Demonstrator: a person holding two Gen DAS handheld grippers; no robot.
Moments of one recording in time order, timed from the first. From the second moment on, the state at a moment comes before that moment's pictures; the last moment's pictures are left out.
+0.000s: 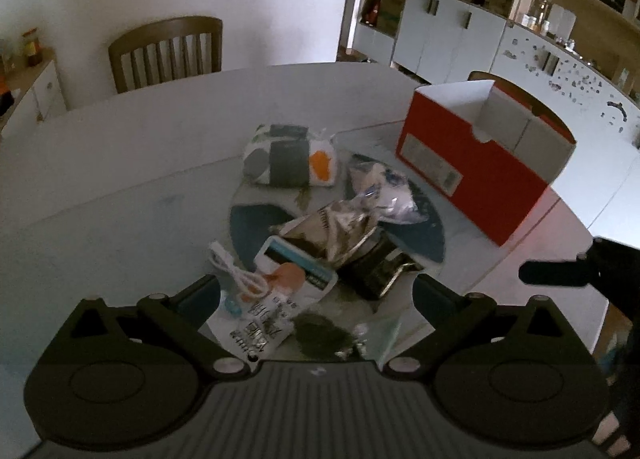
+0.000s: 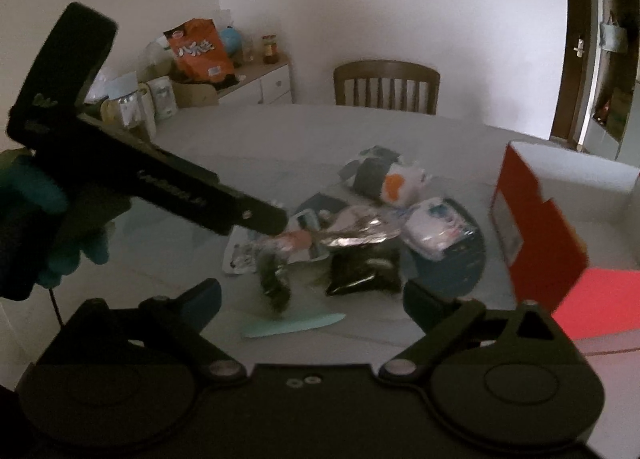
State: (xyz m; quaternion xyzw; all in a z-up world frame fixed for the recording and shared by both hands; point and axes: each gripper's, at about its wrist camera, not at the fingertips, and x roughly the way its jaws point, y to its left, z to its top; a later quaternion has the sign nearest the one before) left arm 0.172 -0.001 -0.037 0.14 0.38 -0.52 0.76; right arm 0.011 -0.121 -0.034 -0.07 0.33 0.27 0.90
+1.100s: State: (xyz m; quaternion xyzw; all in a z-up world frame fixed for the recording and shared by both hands) left arm 0.253 -0.023 -0.105 0.14 0.41 -0.46 0.77; right arm 0.037 -0.073 -0.124 -0.09 0.35 0.27 0.89
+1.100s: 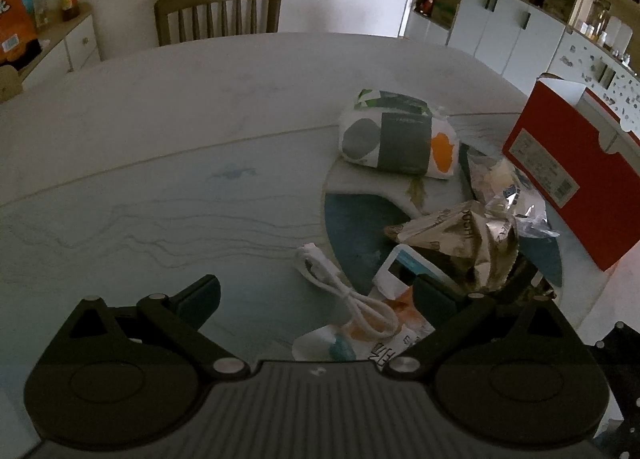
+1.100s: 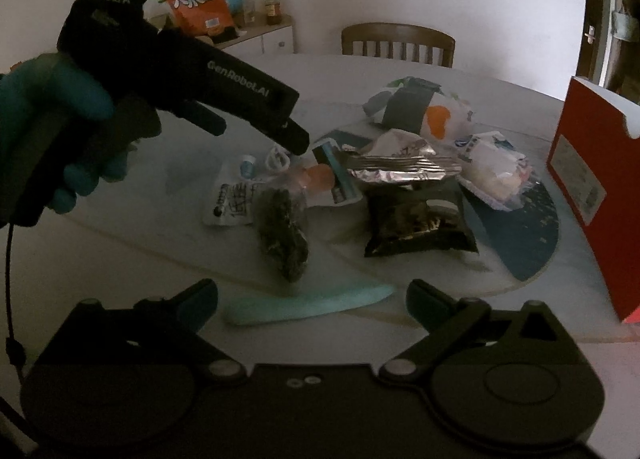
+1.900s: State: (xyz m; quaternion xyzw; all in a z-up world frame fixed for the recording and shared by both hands) left arm 0.269 -0.036 -0.120 0.11 0.43 -0.44 0.78; right arm 0.036 -0.073 -0.130 -0.12 0.33 0.28 0.89
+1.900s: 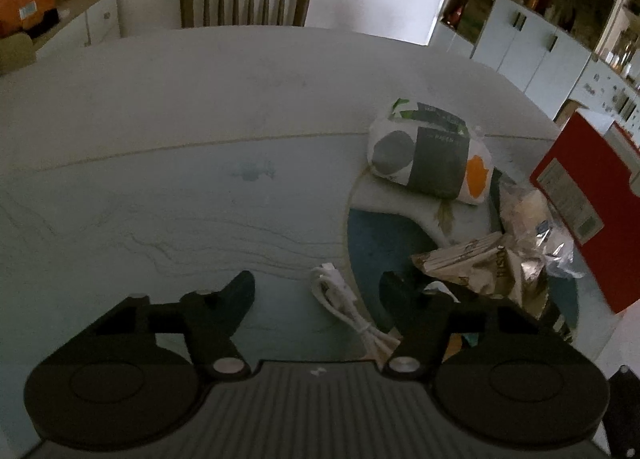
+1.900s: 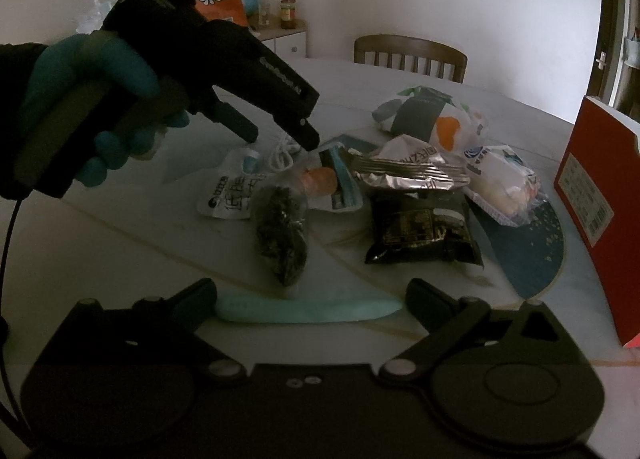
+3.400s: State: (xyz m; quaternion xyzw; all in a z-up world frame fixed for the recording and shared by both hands) left arm 0.205 -0.020 -0.045 0.14 0.38 -0.48 0.78; right arm 0.026 -0.131 -0.053 -0.11 0.29 0.27 0.91
